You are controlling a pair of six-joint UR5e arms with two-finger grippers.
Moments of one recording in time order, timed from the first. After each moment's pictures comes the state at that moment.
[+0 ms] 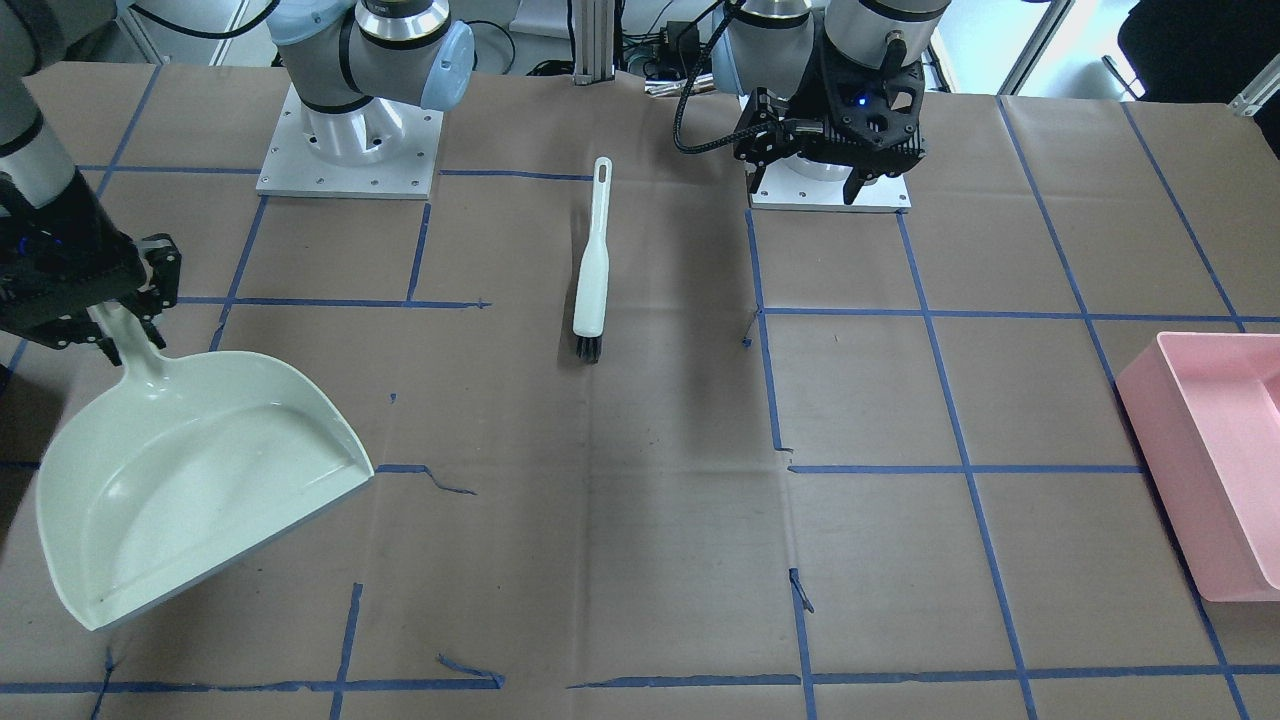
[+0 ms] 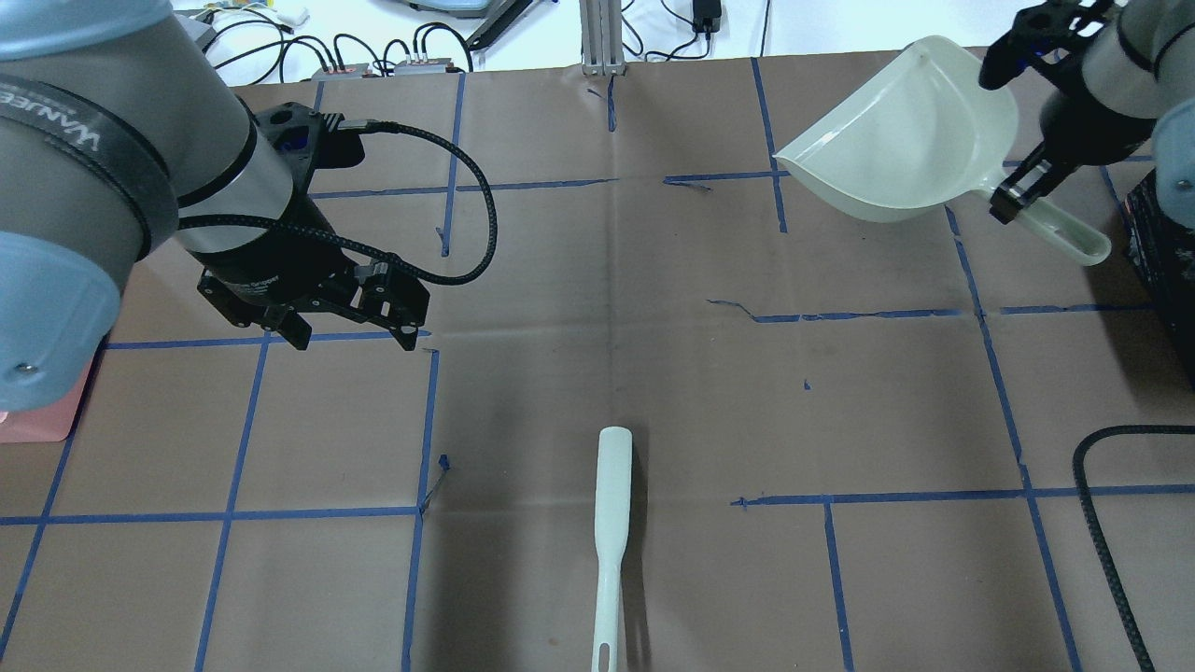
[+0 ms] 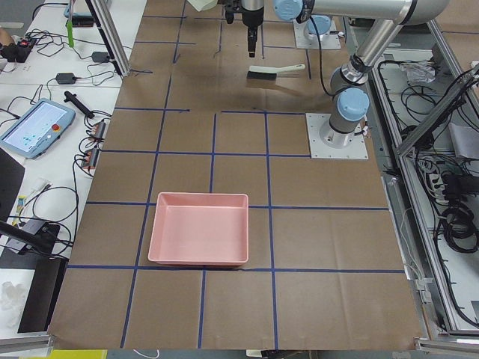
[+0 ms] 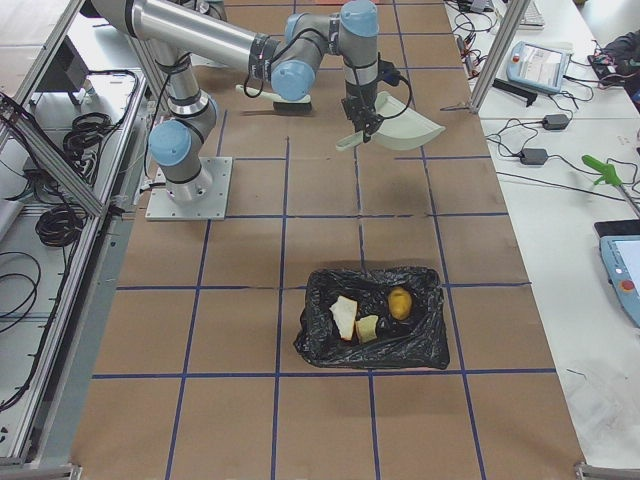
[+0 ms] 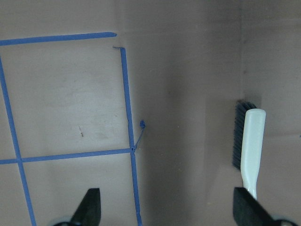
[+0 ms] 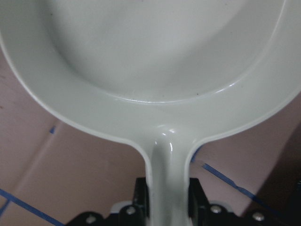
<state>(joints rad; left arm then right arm) -1.64 -1.41 -1.74 -1.62 1.52 0.01 1.35 -1.55 1.74 -1.89 -1.59 -0.80</state>
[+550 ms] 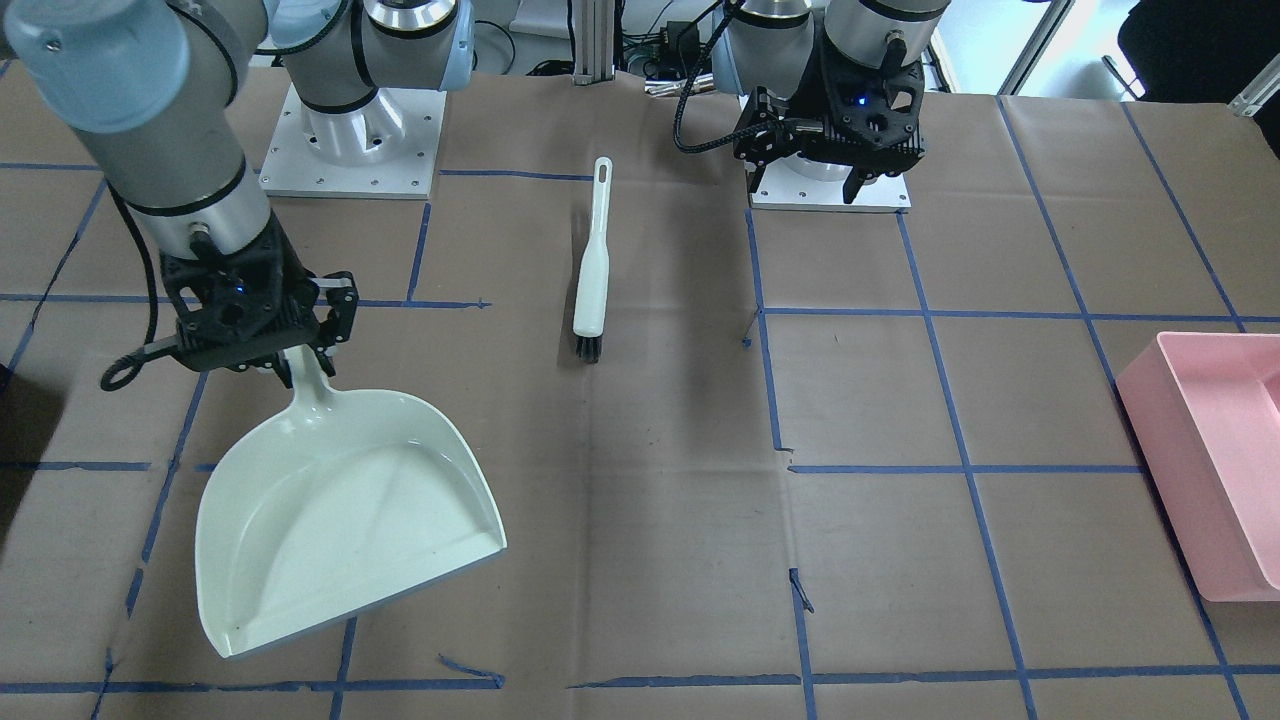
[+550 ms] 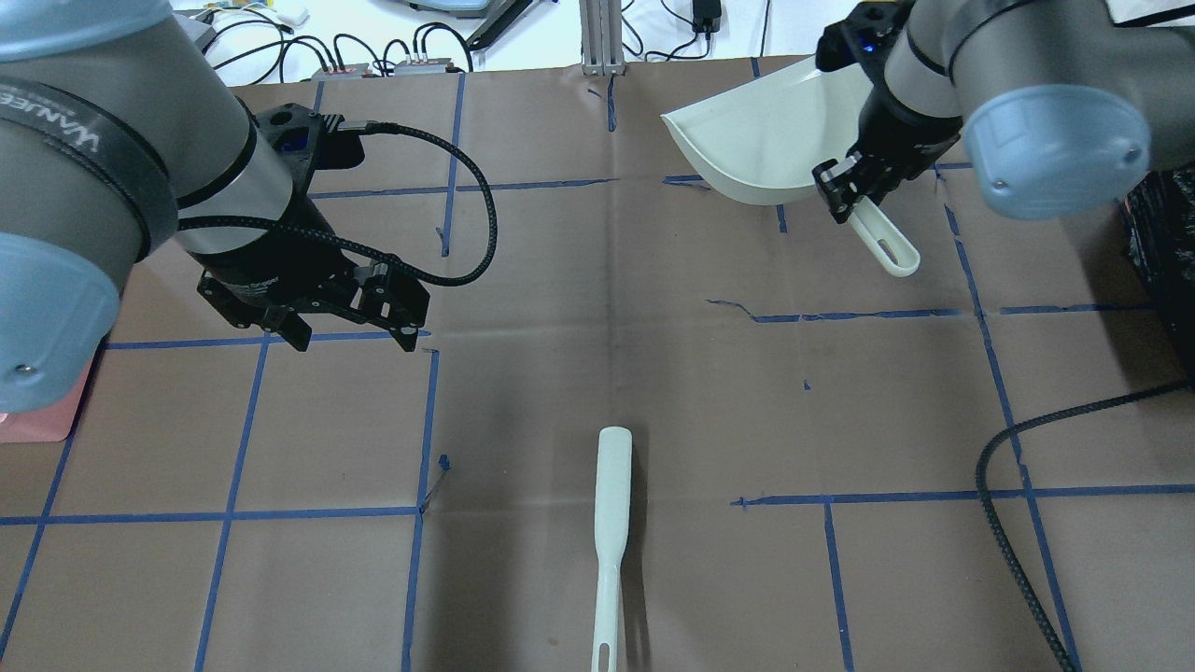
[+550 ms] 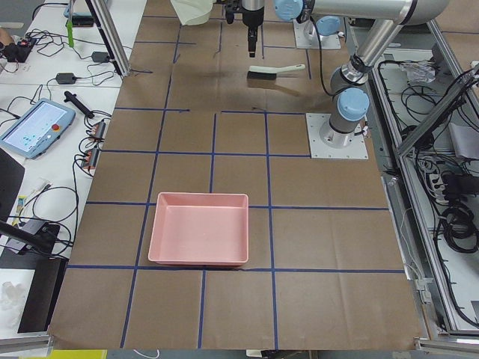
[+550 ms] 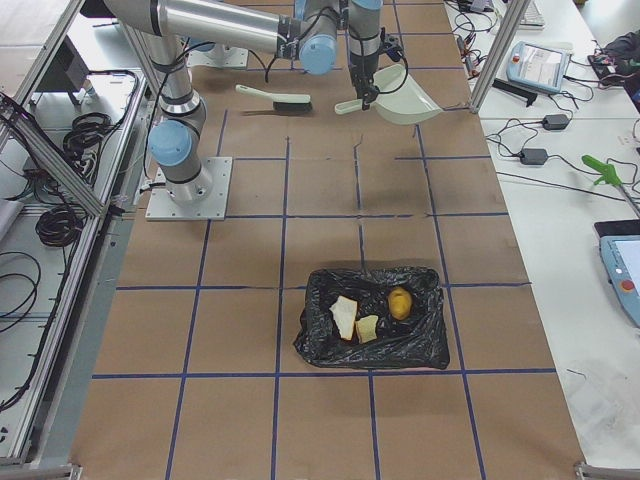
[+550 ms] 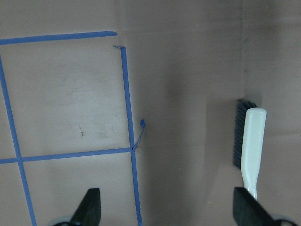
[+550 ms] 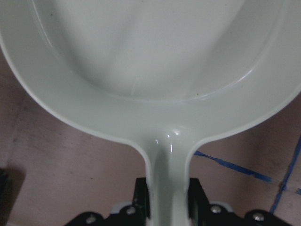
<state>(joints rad) -1.64 -1.41 -1.74 -1.62 1.52 0.01 1.59 -1.44 1.65 -1.87 -1.55 -0.33</state>
